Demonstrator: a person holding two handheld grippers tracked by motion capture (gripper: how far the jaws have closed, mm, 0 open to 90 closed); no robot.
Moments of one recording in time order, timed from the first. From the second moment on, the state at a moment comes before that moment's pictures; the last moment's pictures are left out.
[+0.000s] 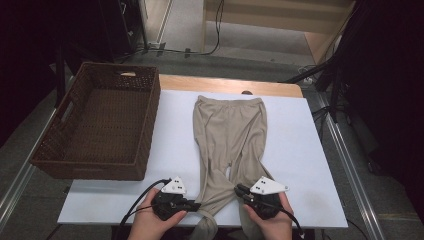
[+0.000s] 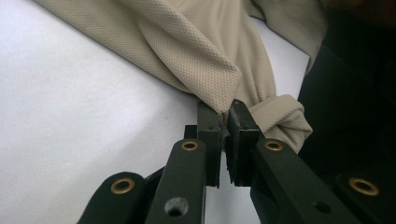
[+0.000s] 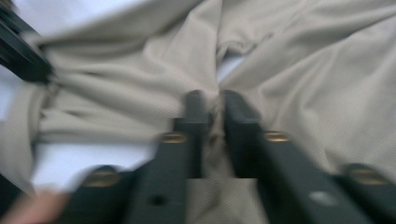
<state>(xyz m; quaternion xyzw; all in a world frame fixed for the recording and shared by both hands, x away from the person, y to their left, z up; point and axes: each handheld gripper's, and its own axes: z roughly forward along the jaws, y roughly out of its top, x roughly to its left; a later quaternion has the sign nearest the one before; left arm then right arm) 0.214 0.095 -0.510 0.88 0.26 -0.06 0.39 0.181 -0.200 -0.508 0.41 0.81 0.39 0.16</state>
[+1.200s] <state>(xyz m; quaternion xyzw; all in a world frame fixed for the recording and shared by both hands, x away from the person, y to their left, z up) 0.217 0.111 -0.504 0.87 0.26 -0.08 0.41 0.106 -0.114 -0.493 0.23 0.86 0.45 0.05</state>
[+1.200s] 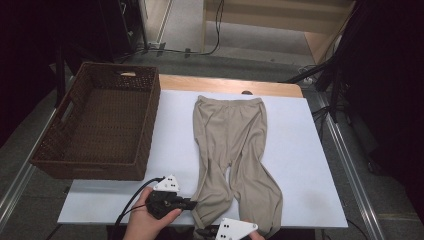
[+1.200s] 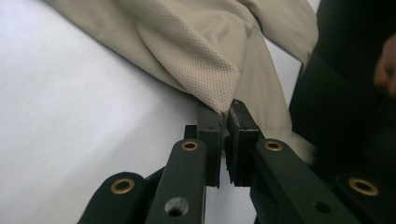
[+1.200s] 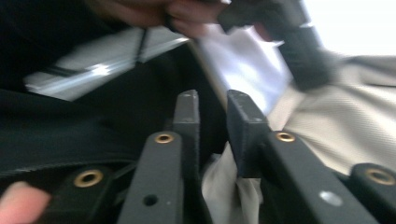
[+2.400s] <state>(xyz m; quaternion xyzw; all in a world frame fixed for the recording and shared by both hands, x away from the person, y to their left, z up) 0.214 0.132 -0.490 0.88 0.25 -0.06 0.40 0.168 -0.178 -0.507 0.40 0.82 0.39 0.14</state>
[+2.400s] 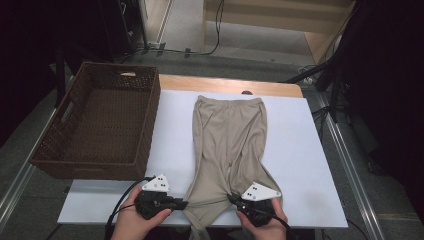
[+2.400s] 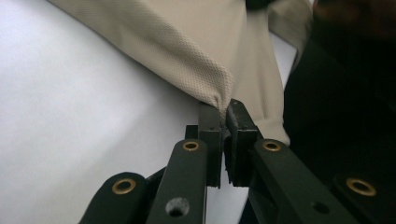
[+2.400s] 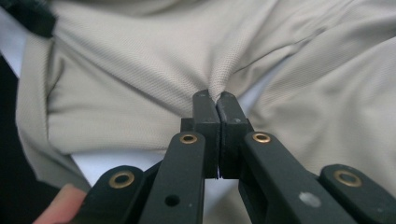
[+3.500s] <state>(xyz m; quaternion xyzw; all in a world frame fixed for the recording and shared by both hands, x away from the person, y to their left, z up) 0.205 0.121 -0.498 0.91 0.20 -0.05 0.36 0.170 -0.204 -0.490 0.39 0.82 0.41 0.14</state>
